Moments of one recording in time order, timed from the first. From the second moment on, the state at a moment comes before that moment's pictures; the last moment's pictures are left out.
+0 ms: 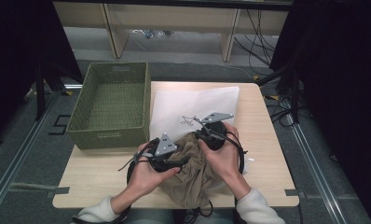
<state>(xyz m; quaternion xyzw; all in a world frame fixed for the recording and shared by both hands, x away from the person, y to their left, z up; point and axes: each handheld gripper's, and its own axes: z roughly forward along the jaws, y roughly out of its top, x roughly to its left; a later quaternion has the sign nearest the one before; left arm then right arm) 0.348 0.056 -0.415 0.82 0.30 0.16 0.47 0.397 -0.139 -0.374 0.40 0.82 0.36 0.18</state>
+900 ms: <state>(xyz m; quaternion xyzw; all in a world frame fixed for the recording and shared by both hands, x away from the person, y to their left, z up) 0.334 0.015 -0.482 0.90 0.21 0.18 0.32 0.396 -0.135 -0.376 0.39 0.83 0.36 0.18</state>
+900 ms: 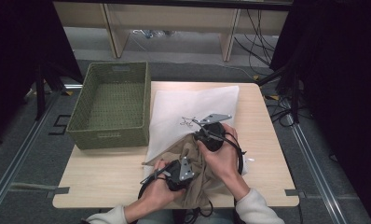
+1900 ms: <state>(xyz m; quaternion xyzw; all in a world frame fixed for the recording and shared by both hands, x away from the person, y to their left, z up) 0.382 0.034 -0.451 0.85 0.28 0.19 0.40 0.388 -0.130 -0.366 0.39 0.82 0.38 0.18</state>
